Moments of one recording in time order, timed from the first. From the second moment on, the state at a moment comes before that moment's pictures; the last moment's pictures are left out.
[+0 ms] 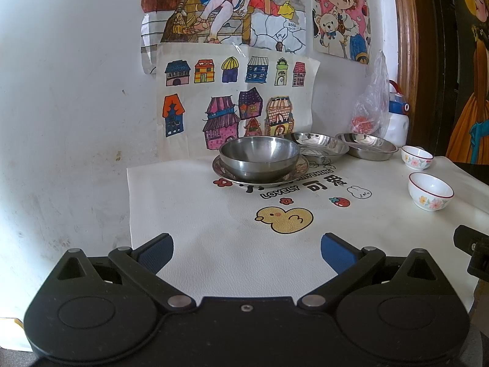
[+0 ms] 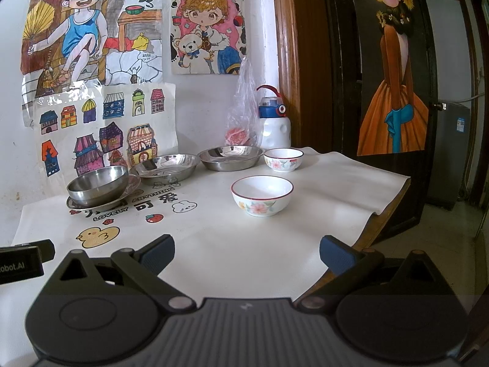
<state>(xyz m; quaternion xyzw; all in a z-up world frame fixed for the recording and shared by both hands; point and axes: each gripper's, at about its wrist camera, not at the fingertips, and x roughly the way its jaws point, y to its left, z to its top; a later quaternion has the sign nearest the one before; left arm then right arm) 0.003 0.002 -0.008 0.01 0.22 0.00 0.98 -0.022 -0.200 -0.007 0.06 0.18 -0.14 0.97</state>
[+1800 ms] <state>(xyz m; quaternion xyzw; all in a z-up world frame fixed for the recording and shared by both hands) 0.006 -0.010 -0.016 0.02 0.22 0.00 0.98 -0.022 -0.203 -0.006 0.06 0.17 -0.14 0.97</state>
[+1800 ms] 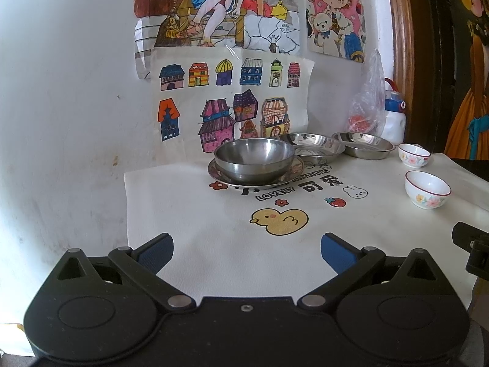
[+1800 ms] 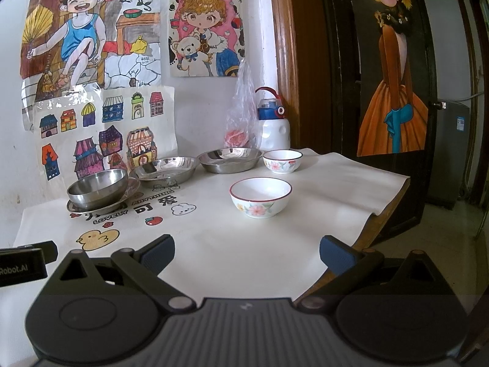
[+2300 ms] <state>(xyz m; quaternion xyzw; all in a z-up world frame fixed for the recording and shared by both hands) 0.013 -0.015 -0.007 0.03 0.21 0.00 0.98 -0.017 -0.209 -0.001 0.06 0.17 -0.14 0.97</state>
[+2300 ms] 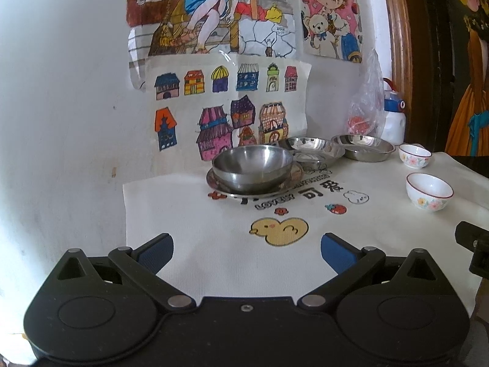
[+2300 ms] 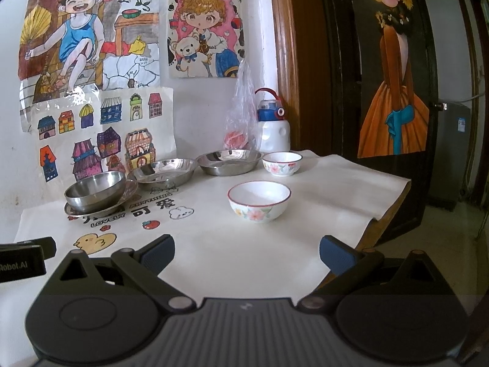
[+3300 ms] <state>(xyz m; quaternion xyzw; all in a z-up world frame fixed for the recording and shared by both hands) 0.196 -0.096 0.069 0.09 0.22 -0.12 0.96 0.130 -0.328 0.059 0.03 0.17 -0.05 0.98</state>
